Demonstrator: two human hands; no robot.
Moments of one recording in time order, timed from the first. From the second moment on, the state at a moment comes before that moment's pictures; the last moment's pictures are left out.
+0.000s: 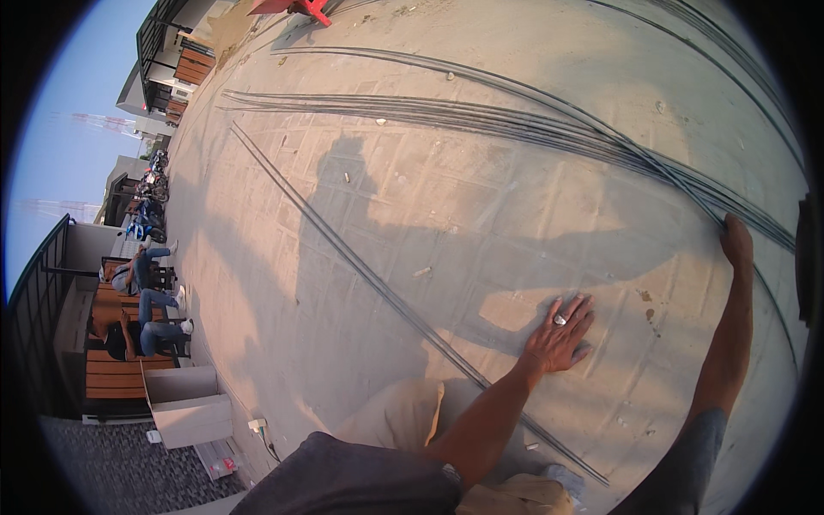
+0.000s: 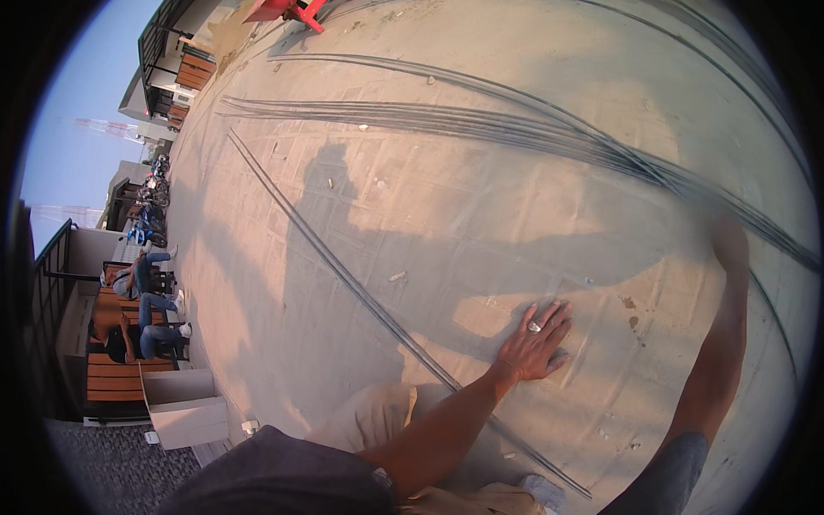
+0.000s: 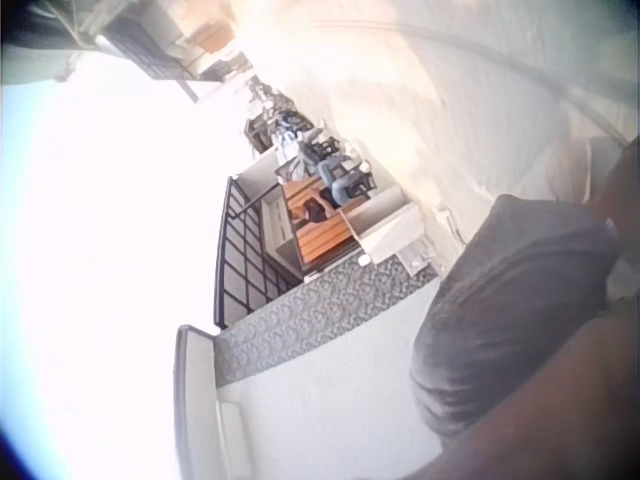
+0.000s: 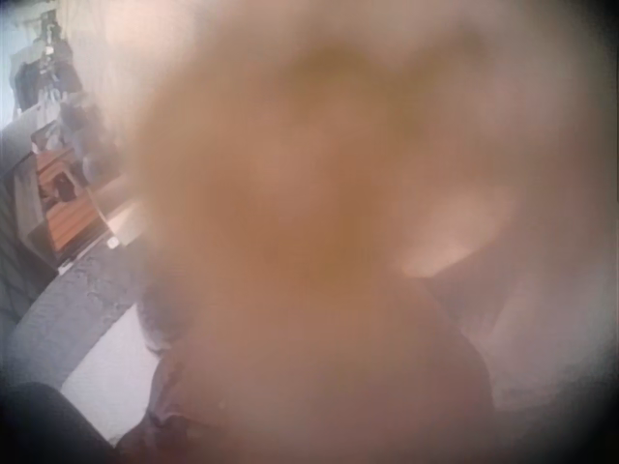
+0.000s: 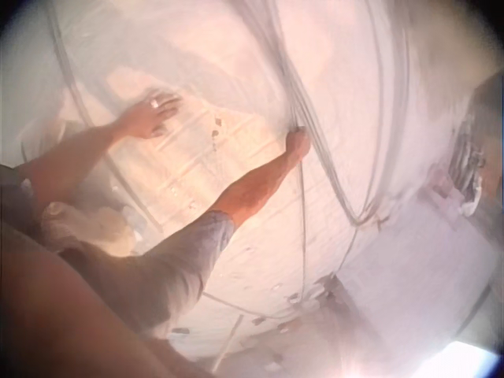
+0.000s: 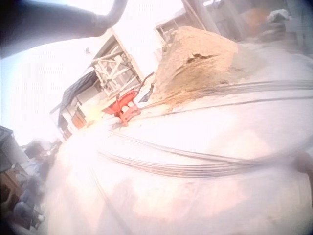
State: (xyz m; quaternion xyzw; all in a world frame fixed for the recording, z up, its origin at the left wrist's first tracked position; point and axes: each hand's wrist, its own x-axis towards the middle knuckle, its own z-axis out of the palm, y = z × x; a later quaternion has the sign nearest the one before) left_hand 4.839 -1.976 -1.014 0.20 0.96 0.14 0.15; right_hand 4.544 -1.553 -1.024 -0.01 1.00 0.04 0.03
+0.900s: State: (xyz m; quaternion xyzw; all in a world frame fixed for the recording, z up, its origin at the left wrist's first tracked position) left_hand 4.865 -2.075 -1.046 -0.10 0.55 0.83 0.03; right_hand 4.978 -1.772 -0.812 -0.08 0.98 -0.17 -0.11
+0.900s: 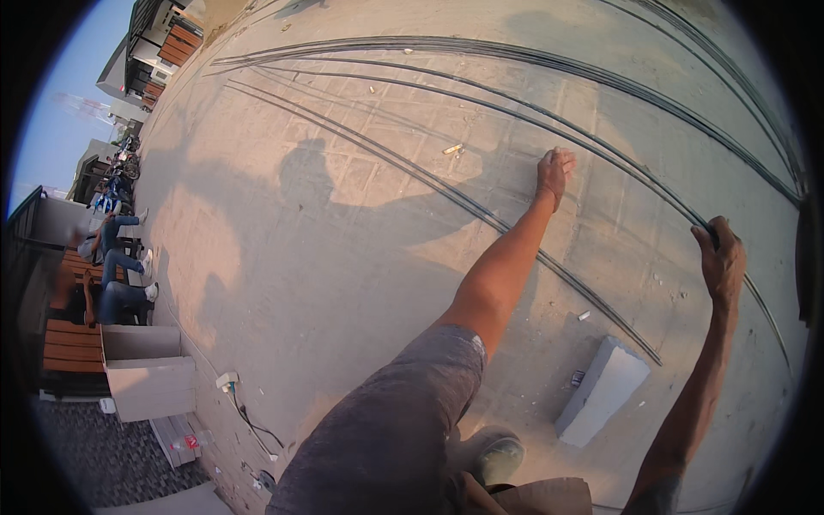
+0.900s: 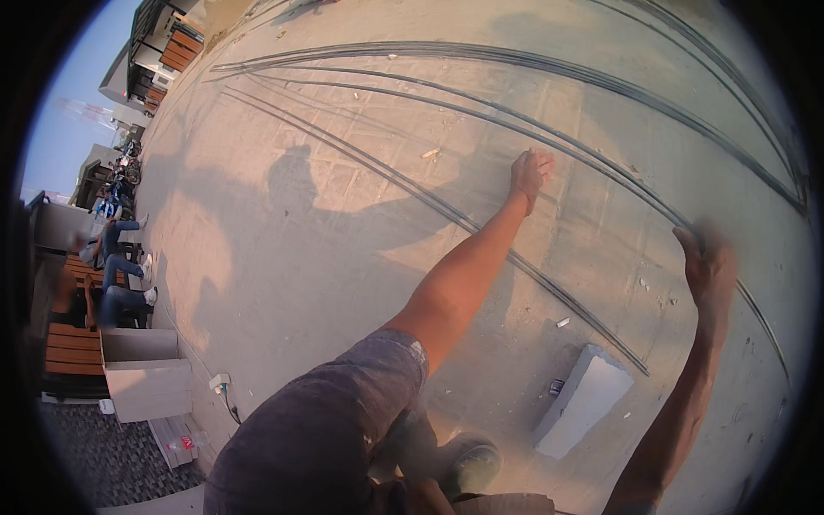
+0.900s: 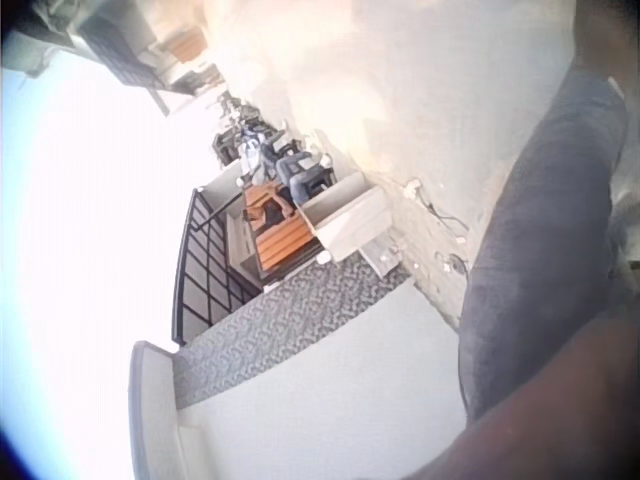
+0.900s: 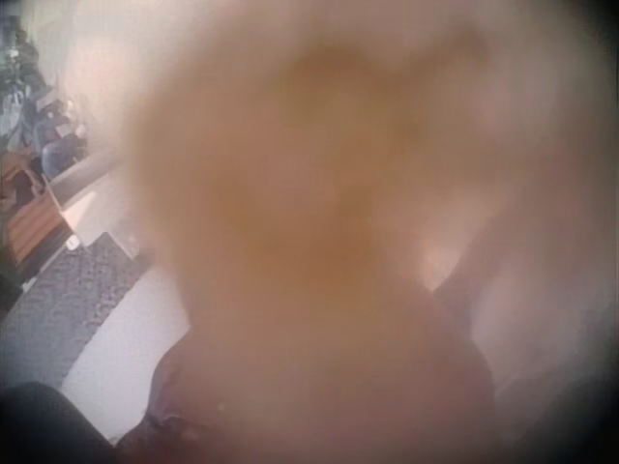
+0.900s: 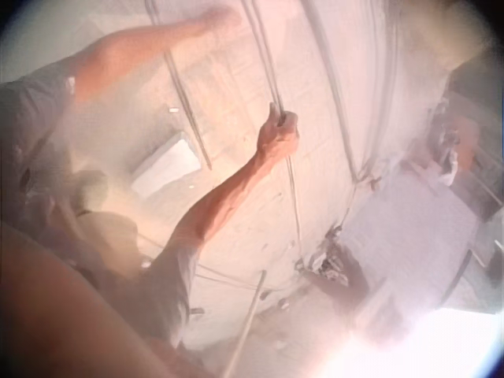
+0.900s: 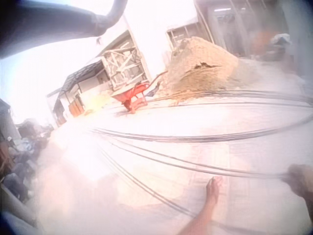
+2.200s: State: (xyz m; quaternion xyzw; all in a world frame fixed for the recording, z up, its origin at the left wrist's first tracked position) left_hand 5.106 -2.326 -1.017 -0.41 0.35 0.83 -0.09; right_hand 5.185 -1.821 -0.938 -0.18 0.98 -0.08 0.04
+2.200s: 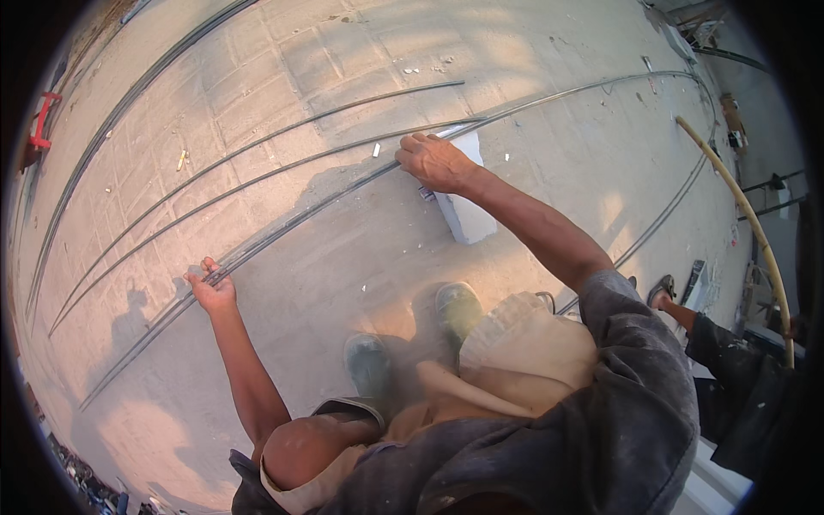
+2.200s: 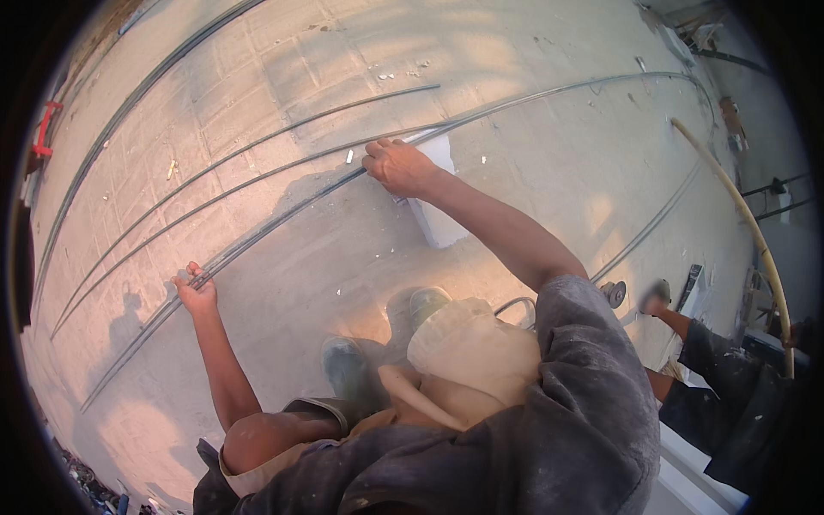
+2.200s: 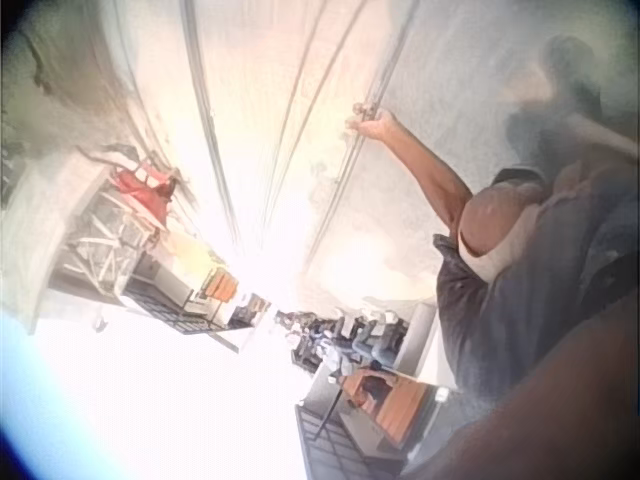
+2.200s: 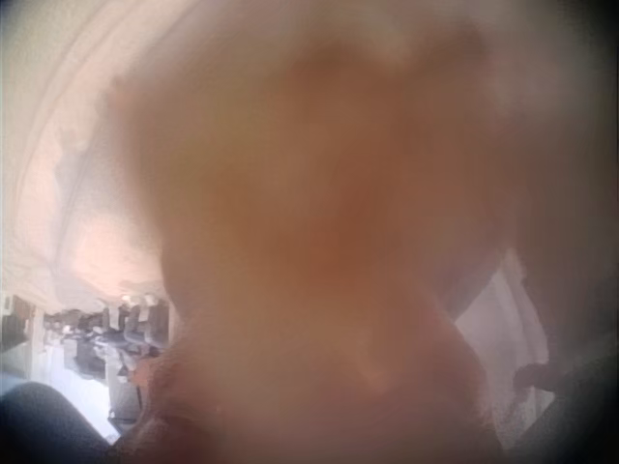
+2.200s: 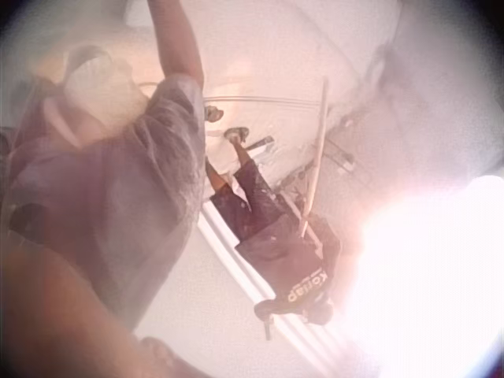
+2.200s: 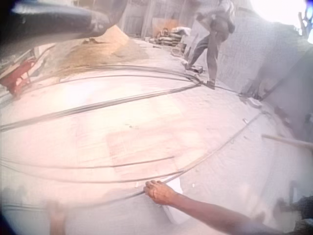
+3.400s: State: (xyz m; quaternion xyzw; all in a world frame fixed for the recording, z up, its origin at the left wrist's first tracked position) left_hand 5.106 -2.301 -0.986 -0.41 0.20 0.89 -0.05; right_hand 5.239 -1.753 -0.937 0.05 0.97 -0.06 -0.22
